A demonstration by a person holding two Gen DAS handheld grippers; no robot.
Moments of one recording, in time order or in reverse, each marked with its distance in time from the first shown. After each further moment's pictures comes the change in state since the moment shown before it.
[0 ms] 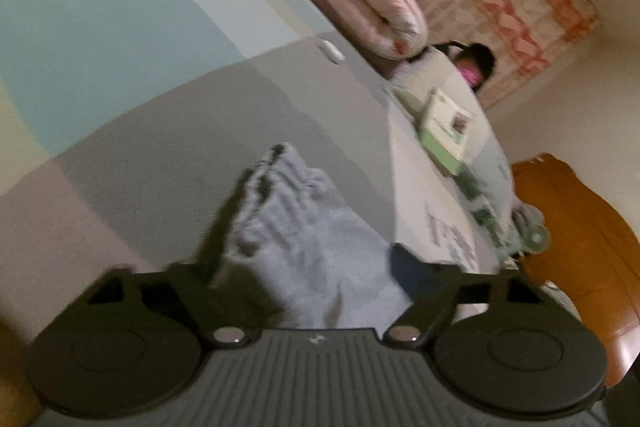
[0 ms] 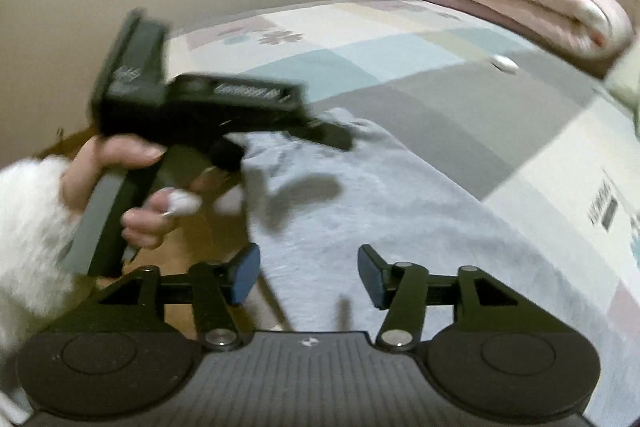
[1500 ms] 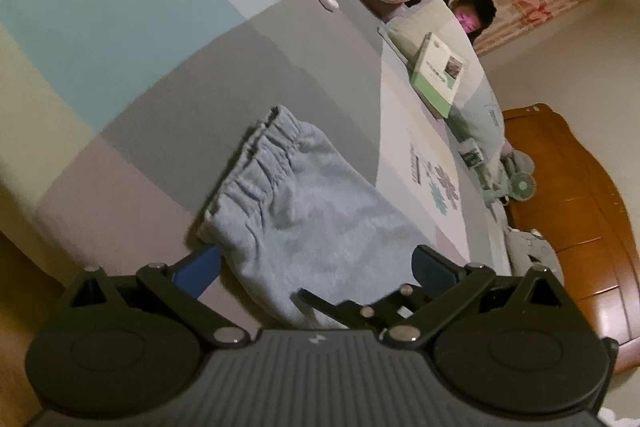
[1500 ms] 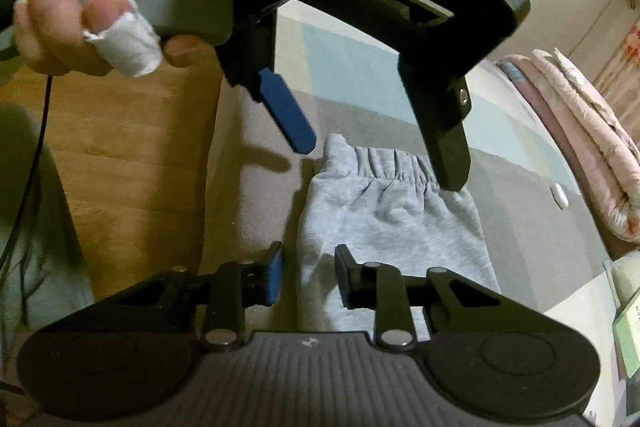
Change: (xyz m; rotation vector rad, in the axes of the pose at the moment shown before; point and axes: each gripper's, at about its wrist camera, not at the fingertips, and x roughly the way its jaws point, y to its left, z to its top) left arm -0.052 -0.002 0.017 -0.003 0.244 -0.032; right arm 0.064 0.091 -0.001 -0.620 0.080 -0.110
